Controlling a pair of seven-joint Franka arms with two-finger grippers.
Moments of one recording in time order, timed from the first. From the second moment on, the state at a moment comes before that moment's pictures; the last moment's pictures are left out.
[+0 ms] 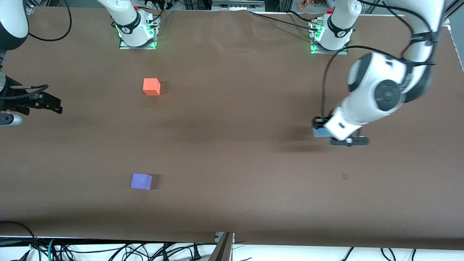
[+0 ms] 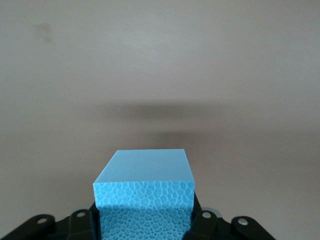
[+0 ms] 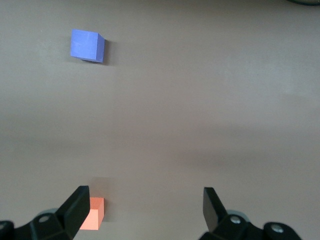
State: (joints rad) left arm -0.17 0.35 -0.19 -1.72 -0.03 1.93 -0.38; right arm 0.00 0.19 -0.01 -1.46 -0.05 1.62 -0.09
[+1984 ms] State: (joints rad) left arm -0.62 0.75 -0.18 -1.41 0.01 2.10 -0.82; right arm 0.17 0.34 -0.01 -1.47 -0.03 1.74 0.09
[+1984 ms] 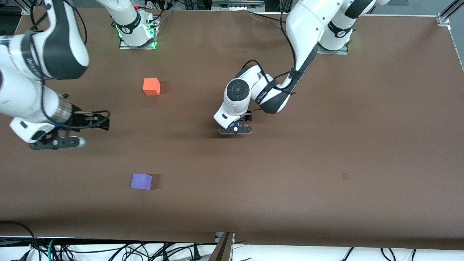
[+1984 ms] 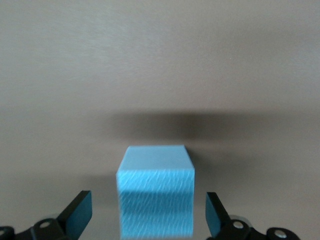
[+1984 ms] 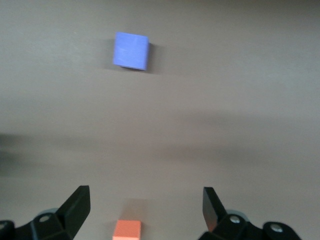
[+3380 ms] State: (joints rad) left arm -0.12 0.19 -0.17 -1.41 0.02 1.47 -0.16; right arm 0.65 0.65 0.00 -1.38 0.06 2.13 0.73
